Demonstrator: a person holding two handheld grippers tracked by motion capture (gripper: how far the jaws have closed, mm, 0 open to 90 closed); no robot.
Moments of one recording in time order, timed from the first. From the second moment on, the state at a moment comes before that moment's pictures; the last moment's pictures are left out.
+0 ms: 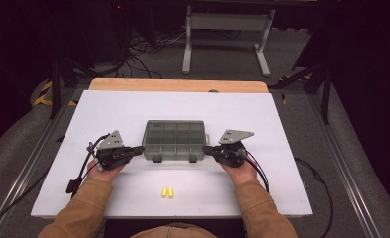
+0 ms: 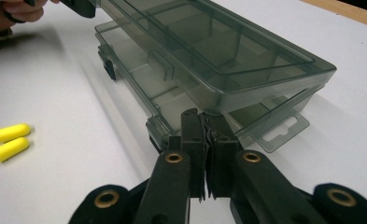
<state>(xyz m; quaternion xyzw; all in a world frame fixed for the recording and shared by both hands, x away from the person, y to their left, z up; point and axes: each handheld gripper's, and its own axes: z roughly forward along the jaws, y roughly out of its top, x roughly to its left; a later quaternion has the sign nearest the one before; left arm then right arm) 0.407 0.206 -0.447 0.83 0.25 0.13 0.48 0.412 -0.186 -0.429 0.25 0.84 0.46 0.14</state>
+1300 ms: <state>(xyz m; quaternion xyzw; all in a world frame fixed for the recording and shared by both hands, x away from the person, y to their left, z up) 0.406 0.202 -0.444 0.82 0.24 0.14 0.50 0.440 -0.170 -0.414 0.23 0.88 0.38 0.19</state>
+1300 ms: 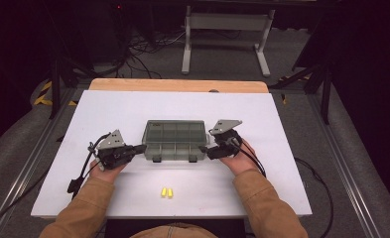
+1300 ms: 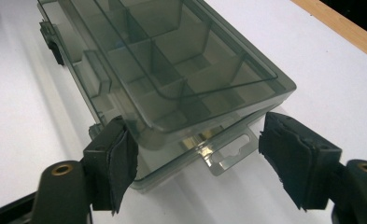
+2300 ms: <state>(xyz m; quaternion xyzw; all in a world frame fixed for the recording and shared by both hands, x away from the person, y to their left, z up) 0.394 0.211 -0.438 0.82 0.22 0.13 0.51 0.466 -0.167 -0.375 0.22 0.87 0.41 0.18</state>
